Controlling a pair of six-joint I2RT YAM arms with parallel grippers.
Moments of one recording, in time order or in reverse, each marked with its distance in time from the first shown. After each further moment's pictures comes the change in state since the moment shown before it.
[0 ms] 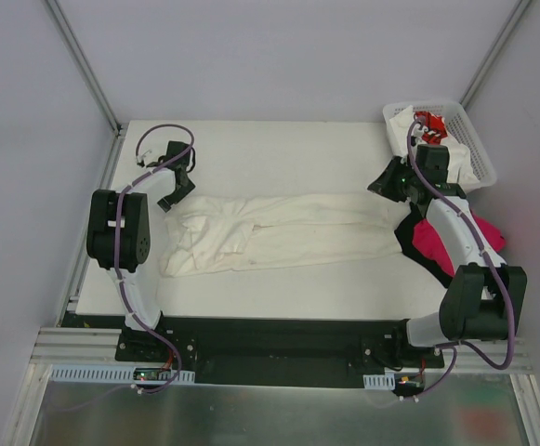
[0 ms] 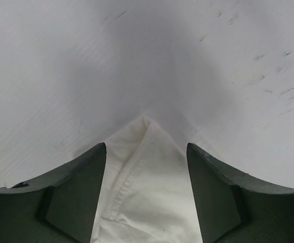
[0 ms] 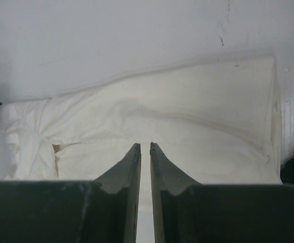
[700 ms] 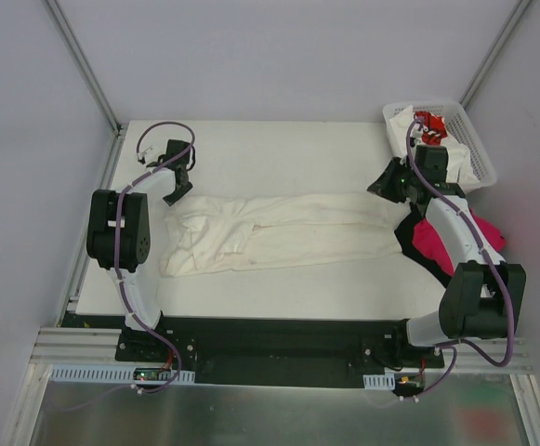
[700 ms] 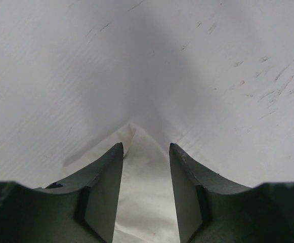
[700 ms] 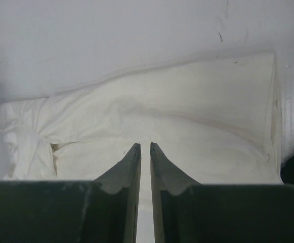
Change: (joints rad) left arm 0.000 0.000 0.000 0.051 0.006 0.025; right arm 0.000 0.012 0.000 -0.004 0.000 0.000
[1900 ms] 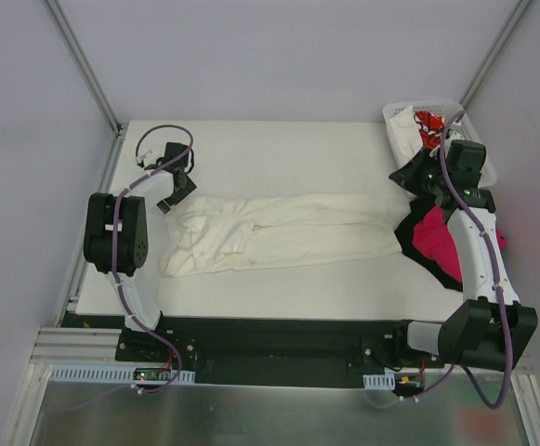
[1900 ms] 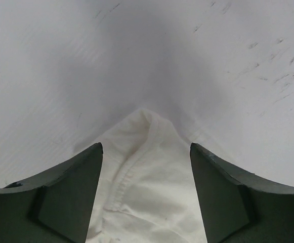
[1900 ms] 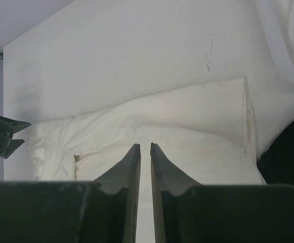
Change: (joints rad) left arm 0.002 -0.039 -0.039 -0.013 0.033 0.002; right arm -0.116 -0.169 0.056 -0.084 -0.042 0.009
